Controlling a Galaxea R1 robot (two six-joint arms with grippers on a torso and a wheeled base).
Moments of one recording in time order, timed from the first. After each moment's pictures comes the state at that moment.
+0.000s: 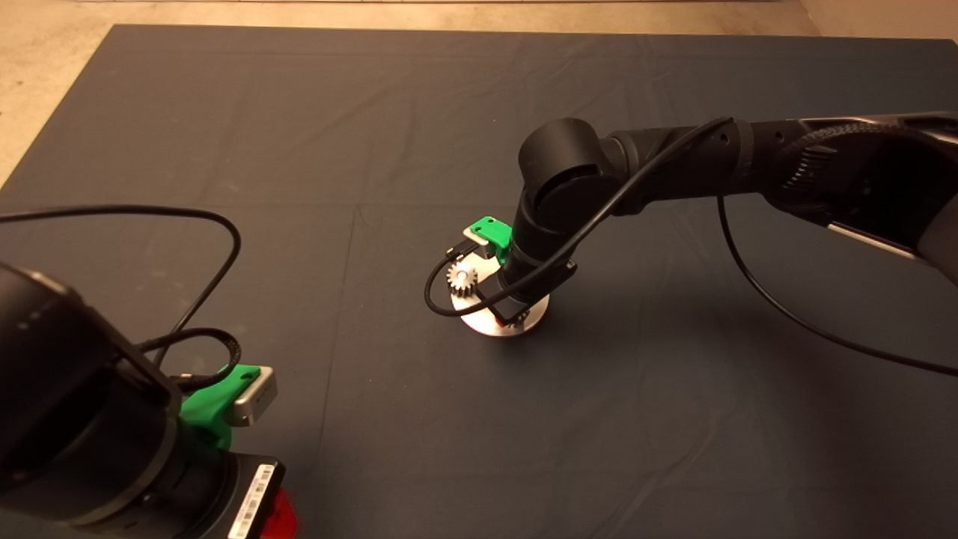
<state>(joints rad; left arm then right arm) -0.47 2.19 -0.33 0.00 1.53 -1.78 0.34 2.90 -1.23 -0.26 -1.53 1.04</state>
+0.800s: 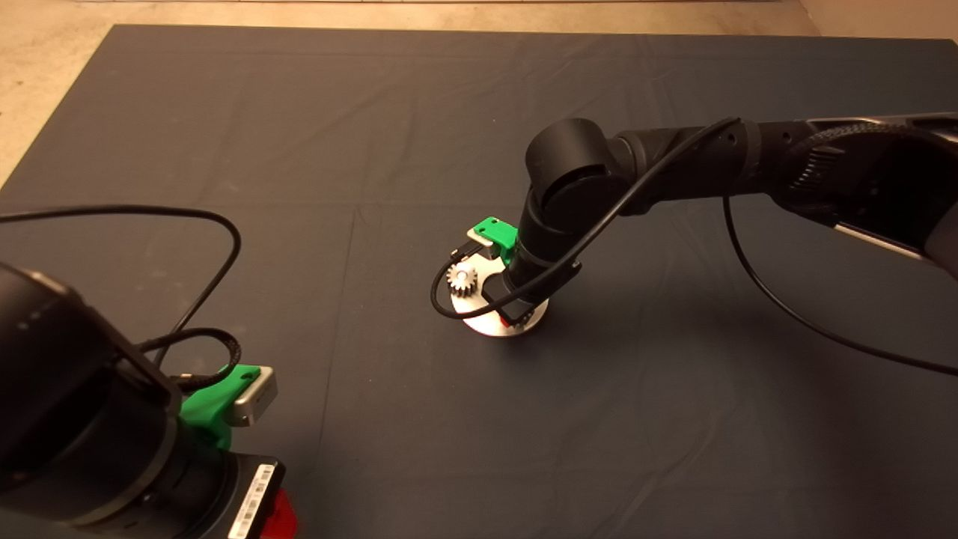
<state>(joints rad) -0.47 2.19 -0.33 0.00 1.53 -1.78 0.34 2.89 -1.22 -0.26 -1.53 1.01</state>
